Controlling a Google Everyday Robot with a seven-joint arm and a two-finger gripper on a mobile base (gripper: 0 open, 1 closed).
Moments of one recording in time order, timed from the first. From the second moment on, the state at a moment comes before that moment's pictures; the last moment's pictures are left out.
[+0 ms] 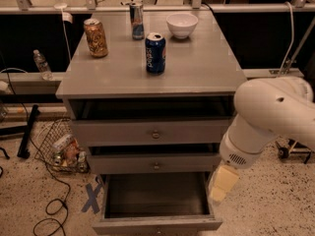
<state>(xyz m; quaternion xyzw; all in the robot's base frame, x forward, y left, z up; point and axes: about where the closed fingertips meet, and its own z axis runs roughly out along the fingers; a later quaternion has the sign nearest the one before) 0.415 -0.174 0.714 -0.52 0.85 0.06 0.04</state>
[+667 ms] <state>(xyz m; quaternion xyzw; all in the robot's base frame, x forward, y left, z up) 0.406 -0.155 0.655 -0.52 0.85 0.10 0.00</state>
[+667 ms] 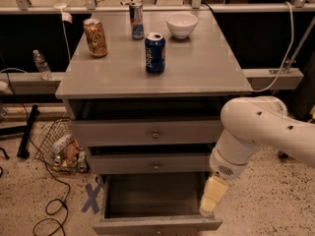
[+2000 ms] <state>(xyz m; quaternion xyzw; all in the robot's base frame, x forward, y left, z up) 0.372 -0.195 0.392 -0.26 0.94 0.17 -0.14</state>
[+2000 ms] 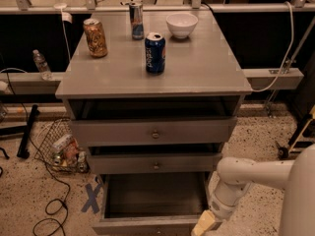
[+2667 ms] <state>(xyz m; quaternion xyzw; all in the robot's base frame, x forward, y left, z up) 0.358 -0.169 0.353 -0.25 0.94 0.18 -0.16</state>
